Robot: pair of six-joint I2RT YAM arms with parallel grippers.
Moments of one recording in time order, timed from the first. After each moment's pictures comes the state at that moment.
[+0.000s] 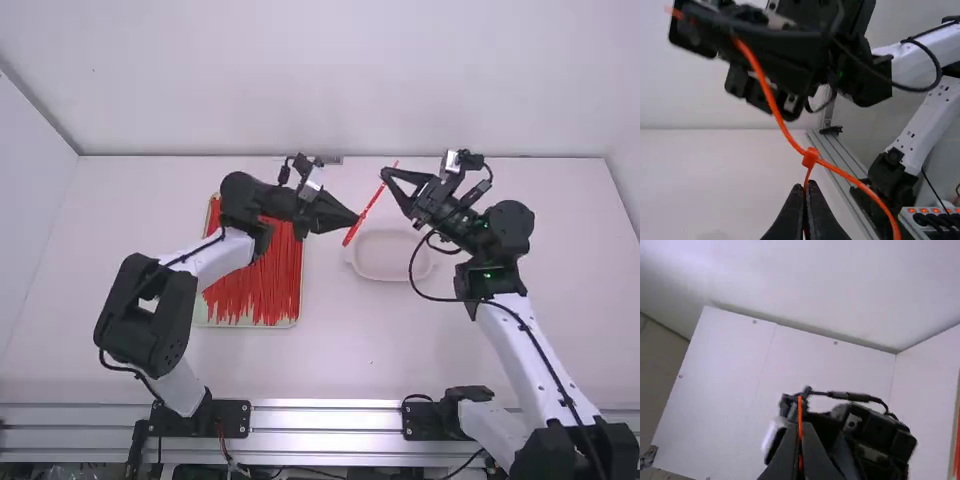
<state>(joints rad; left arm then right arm) -0.32 1.75 1.03 1.25 1.46 -0.60 0.09 1.15 0.76 0.67 -0.85 1.54</state>
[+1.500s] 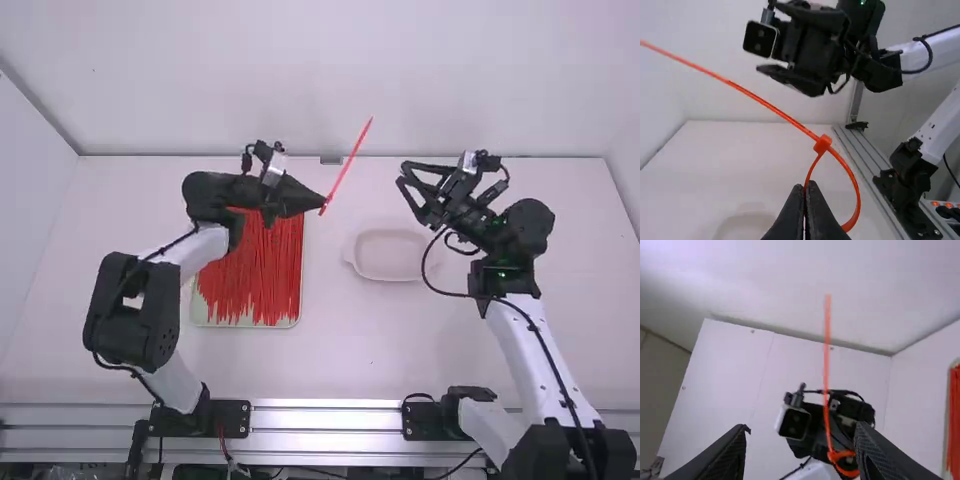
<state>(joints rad) -0.16 1.75 1.05 1.39 1.51 -0.73 0.01 1.15 0.76 0.61 -0.96 1.55</state>
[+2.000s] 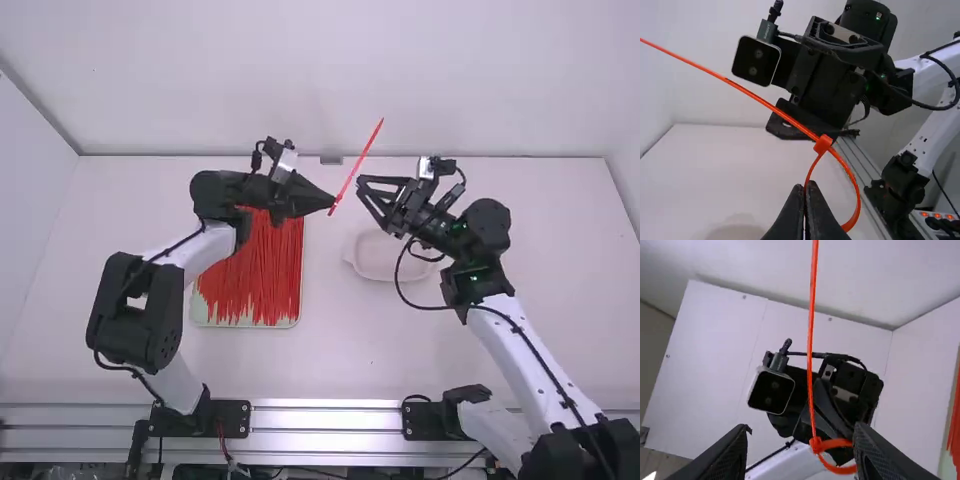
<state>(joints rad) -0.21 1.75 1.07 1.39 1.48 -0.79 0.24 1.15 0.76 0.56 -0.81 1.43</state>
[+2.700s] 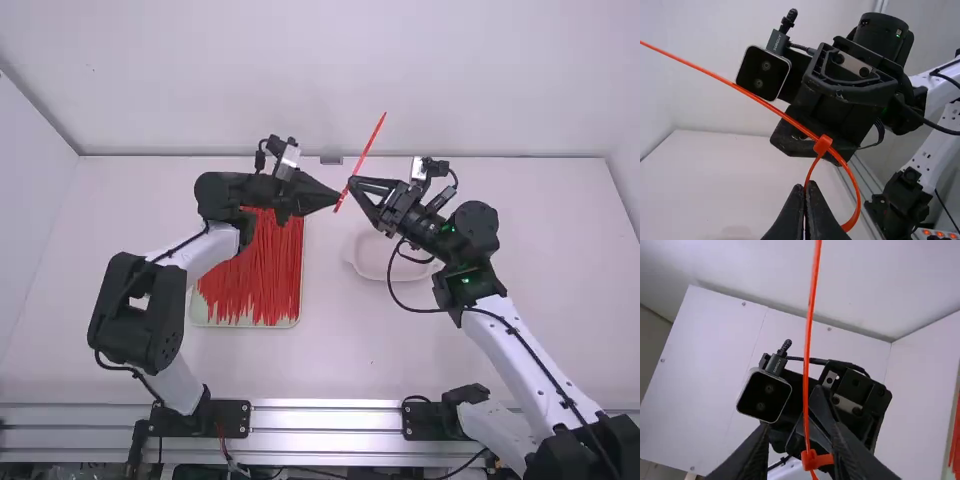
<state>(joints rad) -0.23 1.75 1.07 1.39 1.41 -0.82 0.31 1.15 0.76 0.56 -0.71 1.39</state>
